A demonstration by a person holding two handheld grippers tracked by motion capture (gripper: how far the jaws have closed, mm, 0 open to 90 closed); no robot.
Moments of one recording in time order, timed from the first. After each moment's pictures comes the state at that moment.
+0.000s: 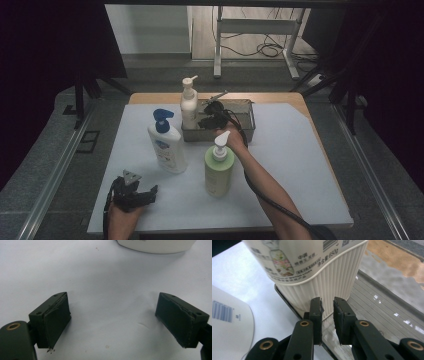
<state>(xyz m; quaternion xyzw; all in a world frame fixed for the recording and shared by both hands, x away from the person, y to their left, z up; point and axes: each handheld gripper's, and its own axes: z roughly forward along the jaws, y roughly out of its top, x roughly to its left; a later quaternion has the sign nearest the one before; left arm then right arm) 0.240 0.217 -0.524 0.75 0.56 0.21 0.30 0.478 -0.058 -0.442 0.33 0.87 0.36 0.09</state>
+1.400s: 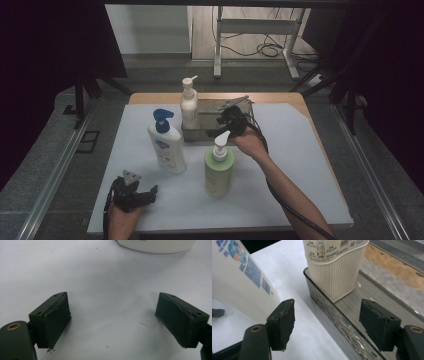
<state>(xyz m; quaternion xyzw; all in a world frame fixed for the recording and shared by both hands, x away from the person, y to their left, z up) 0.240 0.217 -0.524 0.75 0.56 0.21 0.30 0.433 -0.108 -0.412 0.28 0.87 0.40 0.09</state>
